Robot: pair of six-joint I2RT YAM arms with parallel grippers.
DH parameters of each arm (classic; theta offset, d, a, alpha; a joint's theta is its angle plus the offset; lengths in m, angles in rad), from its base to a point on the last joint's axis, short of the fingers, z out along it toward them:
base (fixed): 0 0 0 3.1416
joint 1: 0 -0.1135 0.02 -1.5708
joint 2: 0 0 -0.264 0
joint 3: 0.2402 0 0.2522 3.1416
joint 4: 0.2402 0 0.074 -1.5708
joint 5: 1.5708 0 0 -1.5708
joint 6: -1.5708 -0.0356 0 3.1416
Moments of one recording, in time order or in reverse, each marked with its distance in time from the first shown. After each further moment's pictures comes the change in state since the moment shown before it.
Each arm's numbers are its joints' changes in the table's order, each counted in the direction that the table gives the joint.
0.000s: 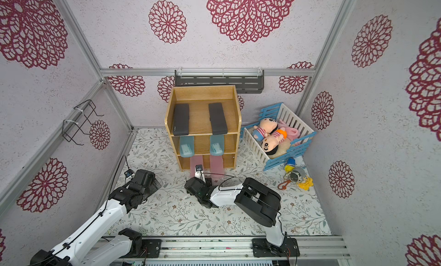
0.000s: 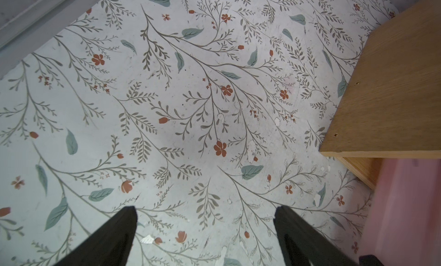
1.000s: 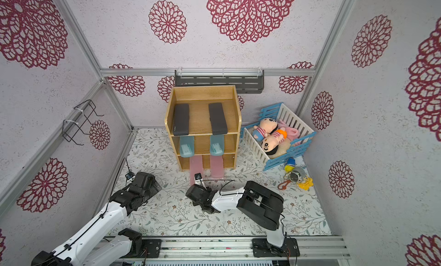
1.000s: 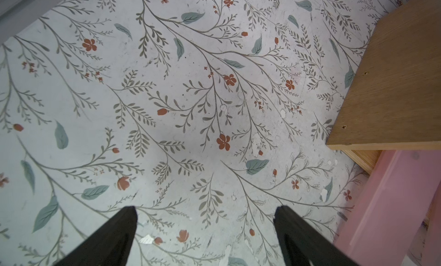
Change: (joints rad) left arm -0.007 0.022 -0.057 -0.038 0.031 -0.005; right arm -0.034 0.045 -0.082 0.134 -0.109 0.019
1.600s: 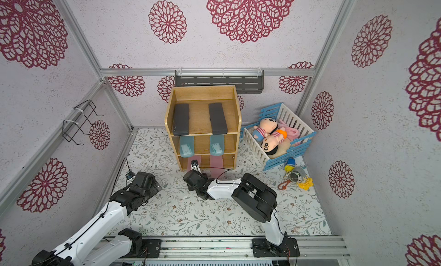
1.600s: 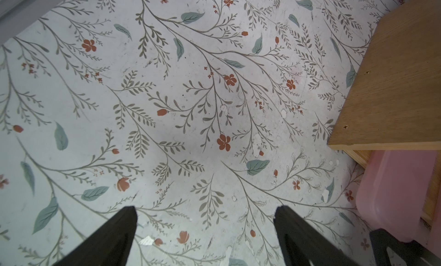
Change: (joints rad) left arm 0.000 -0.009 0.000 -0.003 -0.005 -0.009; right arm 0.095 -0.092 0.187 -0.018 0.001 0.108
